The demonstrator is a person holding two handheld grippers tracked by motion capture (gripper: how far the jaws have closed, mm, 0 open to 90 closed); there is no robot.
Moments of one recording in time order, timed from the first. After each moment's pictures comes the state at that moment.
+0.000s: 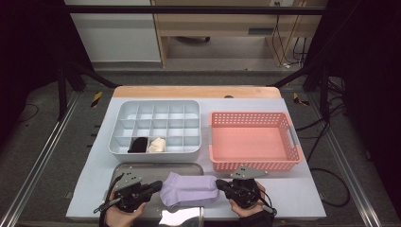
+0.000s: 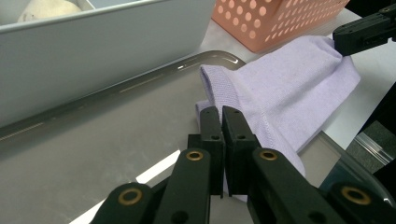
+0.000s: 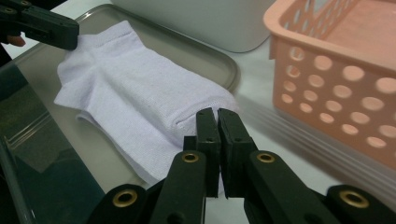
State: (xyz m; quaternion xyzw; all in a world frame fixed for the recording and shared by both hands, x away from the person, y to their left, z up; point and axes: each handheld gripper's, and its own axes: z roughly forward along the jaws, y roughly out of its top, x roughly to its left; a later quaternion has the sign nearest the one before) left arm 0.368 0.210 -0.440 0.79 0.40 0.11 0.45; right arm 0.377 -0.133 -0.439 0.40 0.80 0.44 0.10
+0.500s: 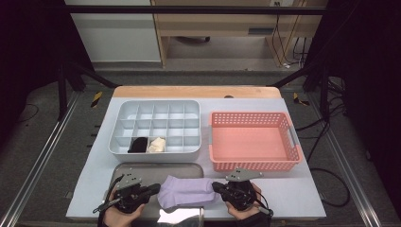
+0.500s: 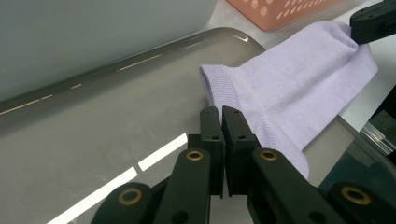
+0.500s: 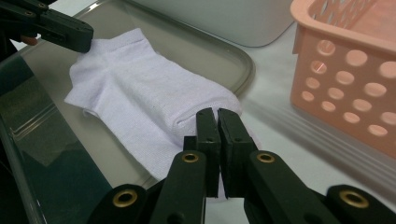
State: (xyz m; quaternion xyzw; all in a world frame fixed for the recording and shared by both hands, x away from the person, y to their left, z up) left arm 0.370 0.213 -0.449 0.80 0.41 0.09 0.43; right arm 0.374 -0.124 -0.442 0.39 0.81 0.43 0.09
